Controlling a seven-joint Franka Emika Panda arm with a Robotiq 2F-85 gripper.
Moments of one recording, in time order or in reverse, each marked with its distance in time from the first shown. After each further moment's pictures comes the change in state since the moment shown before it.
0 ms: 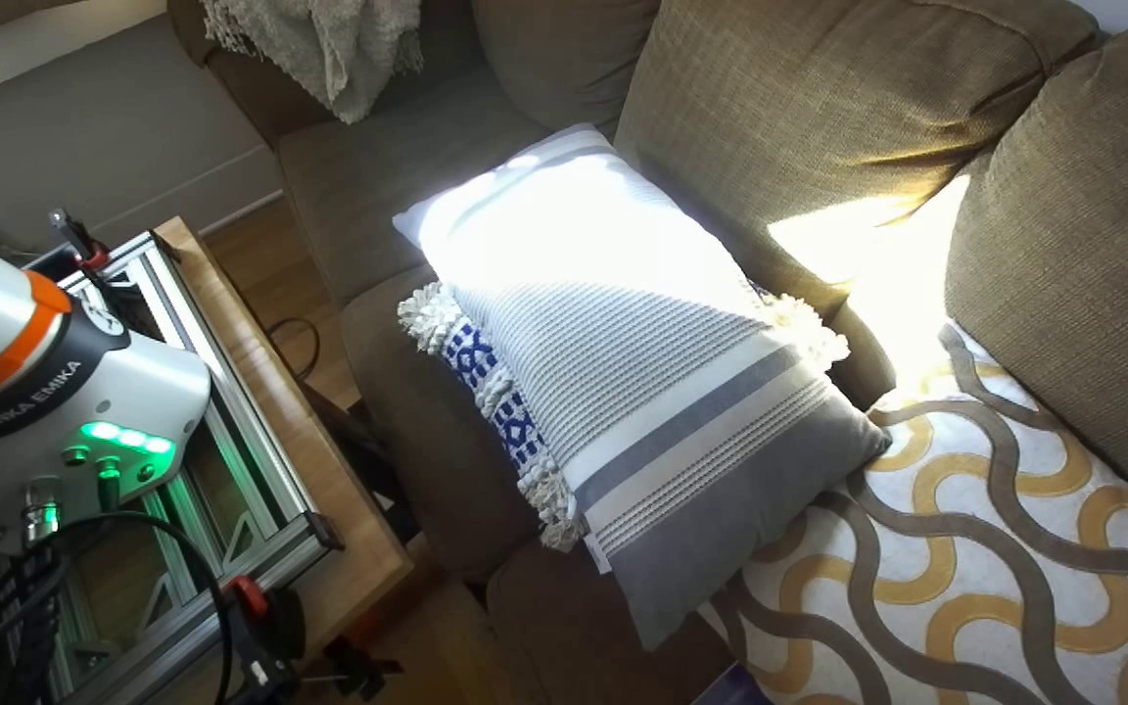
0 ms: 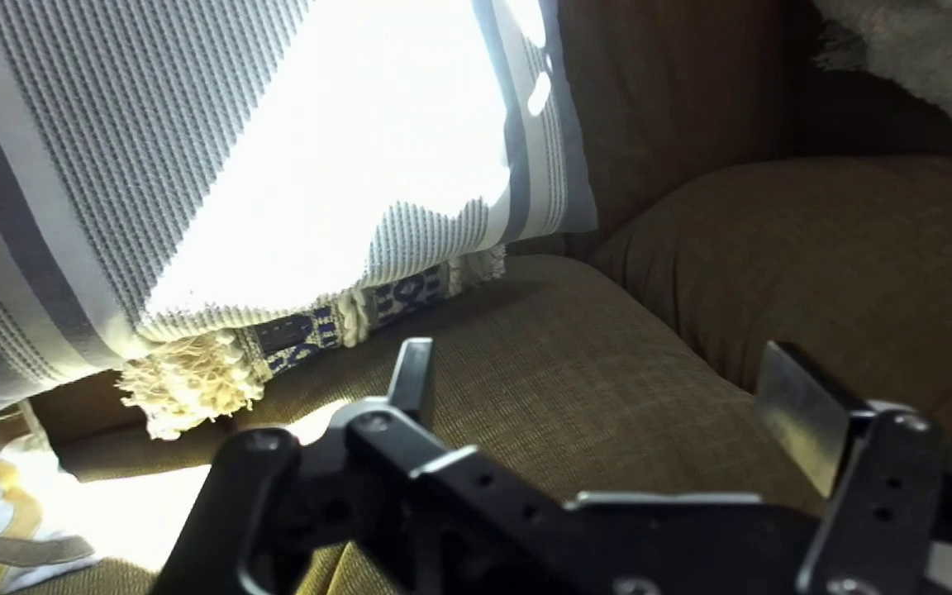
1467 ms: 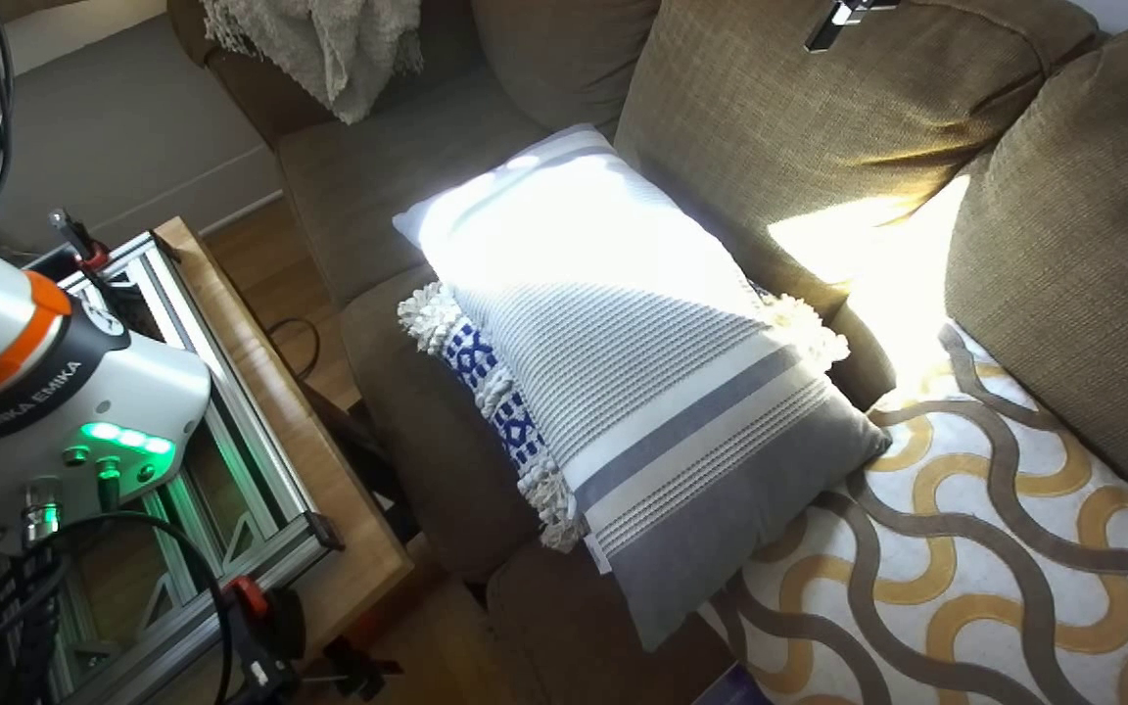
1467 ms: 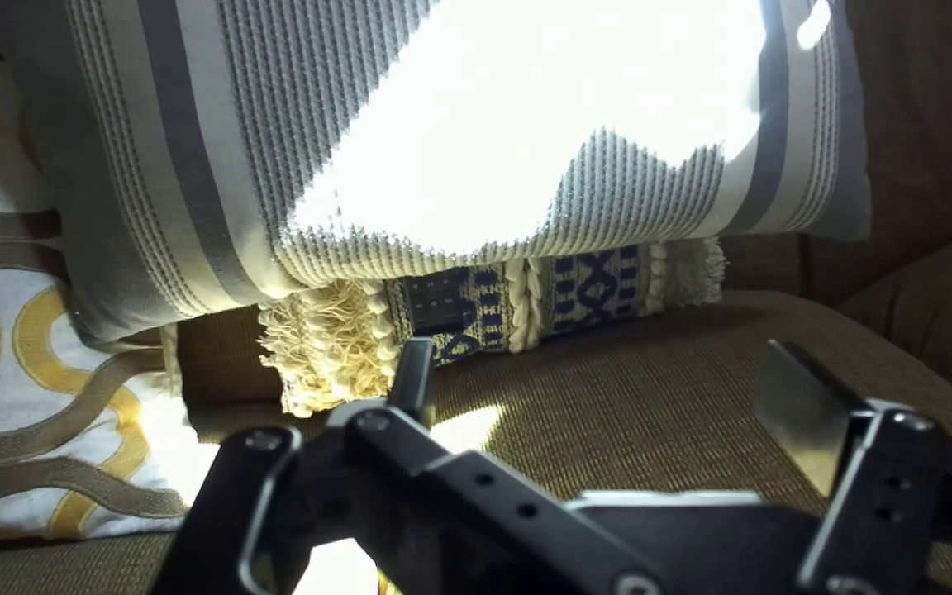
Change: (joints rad) arm -0.067 0.460 0.184 0.431 -0.289 0.002 0.093
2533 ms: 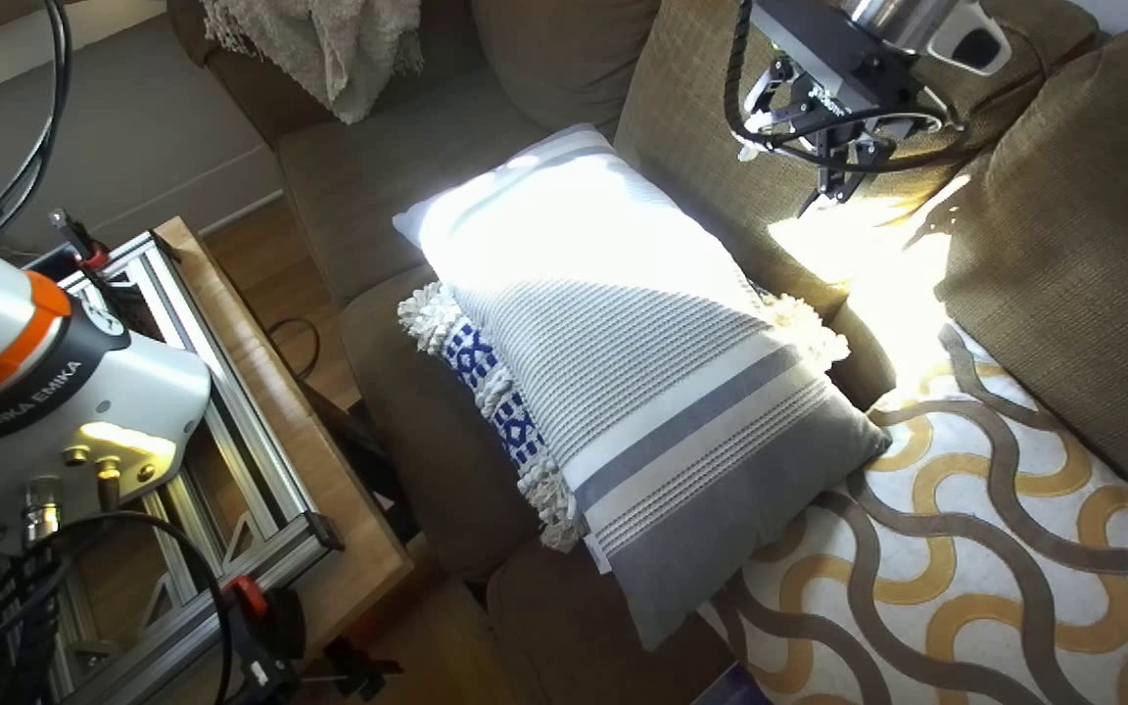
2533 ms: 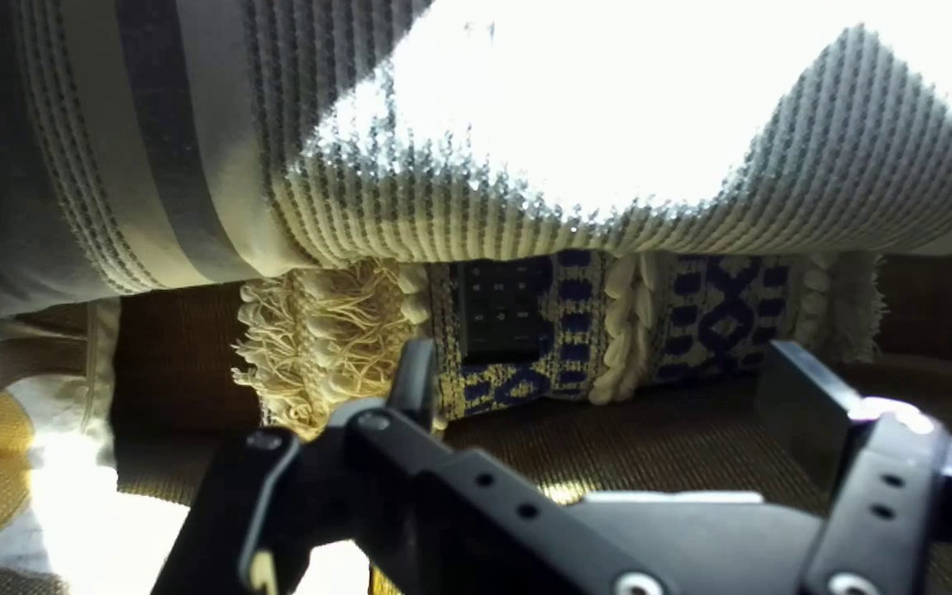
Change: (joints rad) arm -0.070 0.413 0.064 0.292 -0.066 0.059 -0.097
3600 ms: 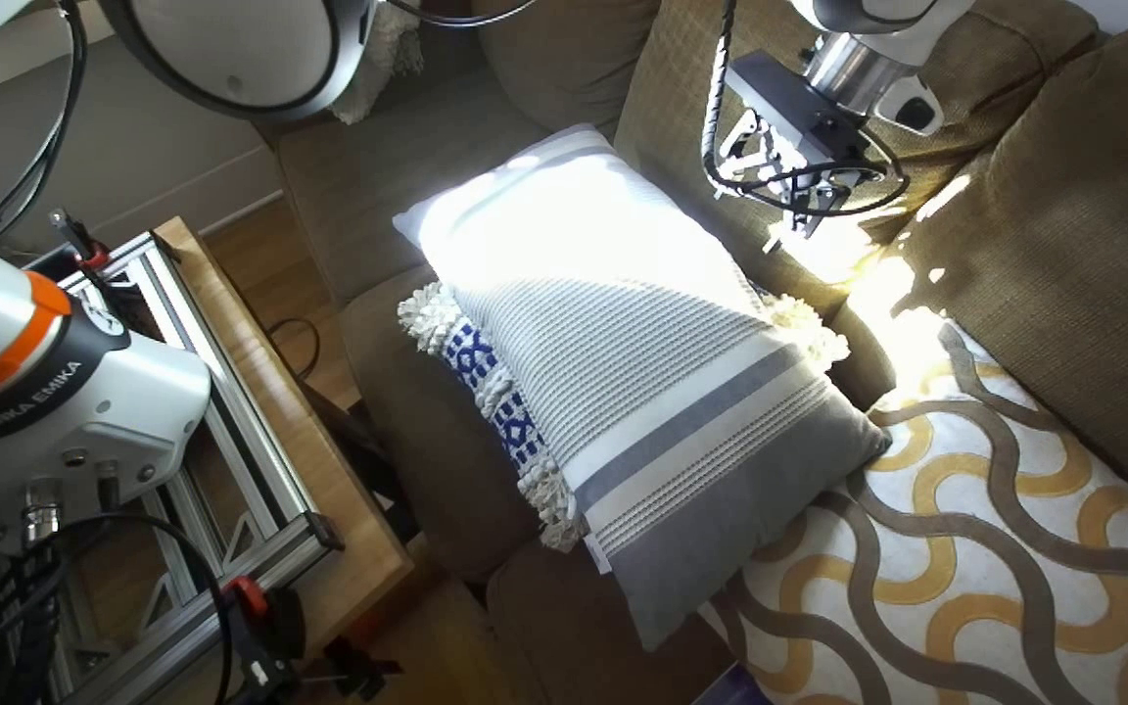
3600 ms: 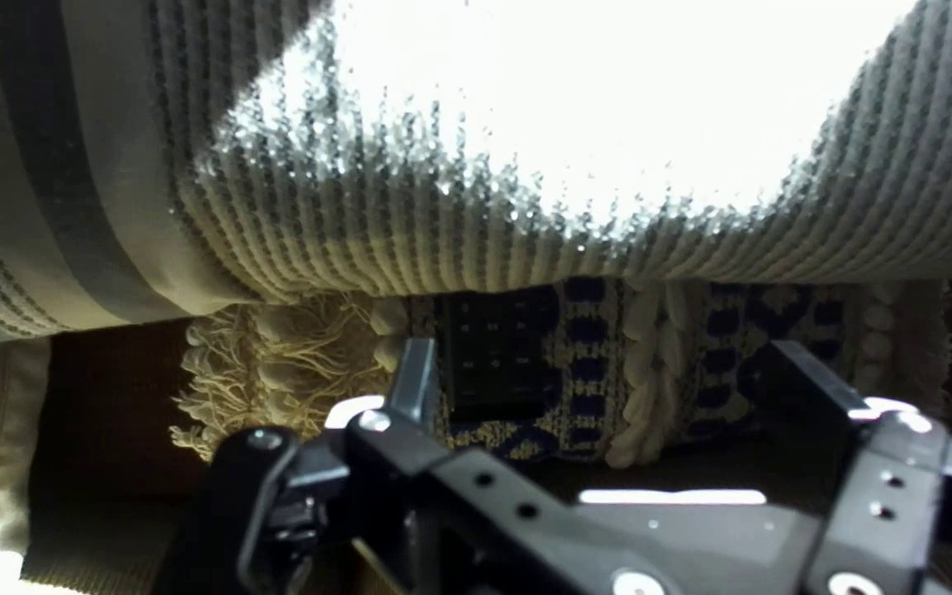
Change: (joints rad) arm 0.012 0.178 0.018 0.165 -0.038 -0.044 0.052
